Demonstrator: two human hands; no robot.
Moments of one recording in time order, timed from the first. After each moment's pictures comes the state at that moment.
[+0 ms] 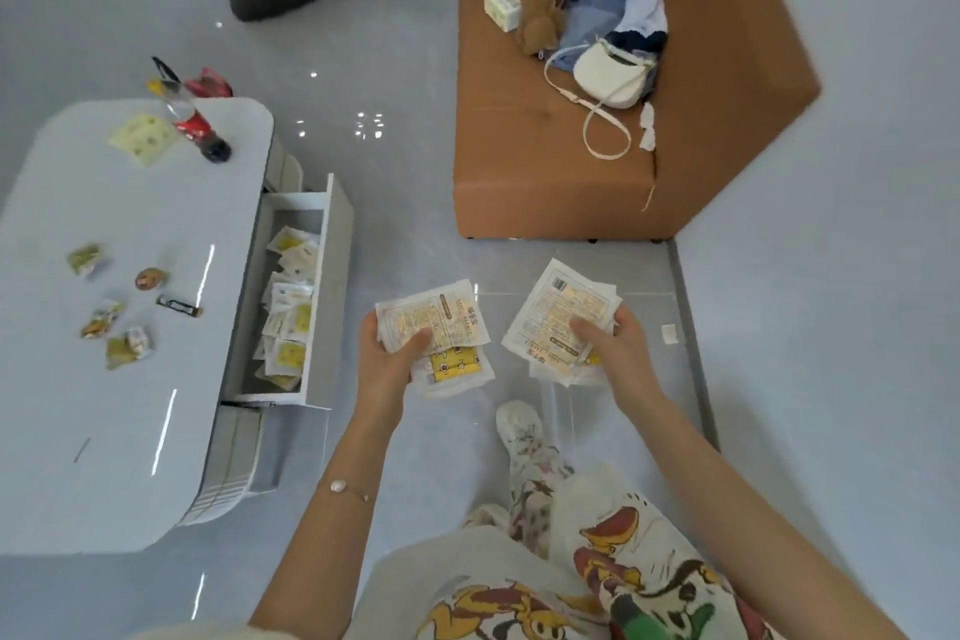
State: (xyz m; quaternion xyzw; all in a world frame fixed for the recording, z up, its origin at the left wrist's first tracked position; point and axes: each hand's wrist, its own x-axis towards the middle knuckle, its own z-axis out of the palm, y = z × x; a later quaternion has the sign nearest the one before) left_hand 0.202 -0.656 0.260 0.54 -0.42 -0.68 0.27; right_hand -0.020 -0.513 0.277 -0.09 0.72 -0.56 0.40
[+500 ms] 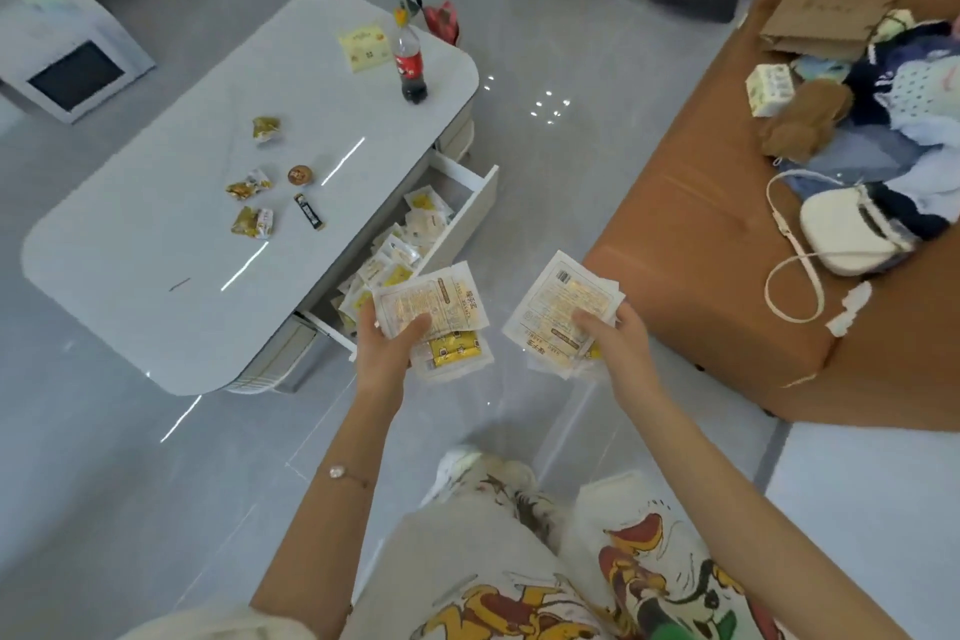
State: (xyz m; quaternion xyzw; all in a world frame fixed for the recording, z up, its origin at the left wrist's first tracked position) left_hand 0.233 -0.769 0.250 0.65 -0.21 -0.56 0.46; right_hand -0.026 -0.771 0.268 -0.27 0.68 -0.42 0.54
